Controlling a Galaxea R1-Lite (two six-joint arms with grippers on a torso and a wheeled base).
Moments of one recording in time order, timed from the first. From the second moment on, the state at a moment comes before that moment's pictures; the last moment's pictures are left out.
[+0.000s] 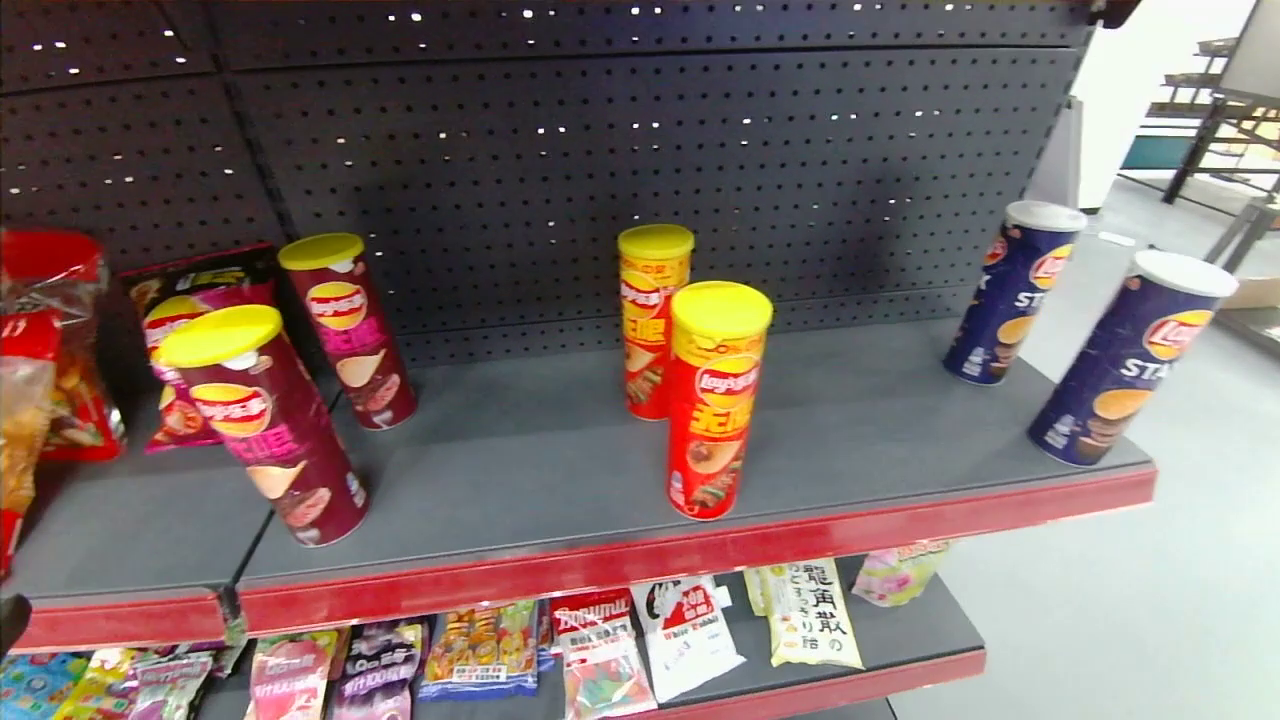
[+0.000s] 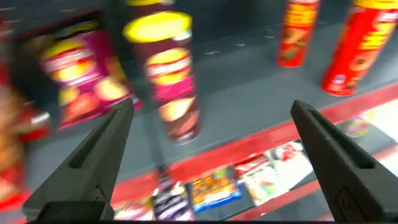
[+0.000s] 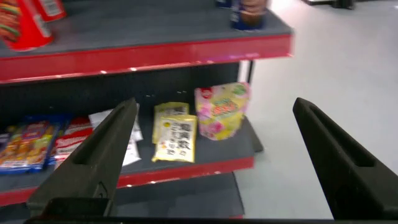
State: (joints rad) left arm -0.17 0.48 -0.48 0.03 -0.01 0.10; right arm 0.00 0.00 0.00 0.01 0.02 0.00
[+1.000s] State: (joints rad) left arm -0.16 0.17 -0.29 0.15 0.18 -0.02; right arm 0.00 0.00 0.00 0.01 0.02 0.00
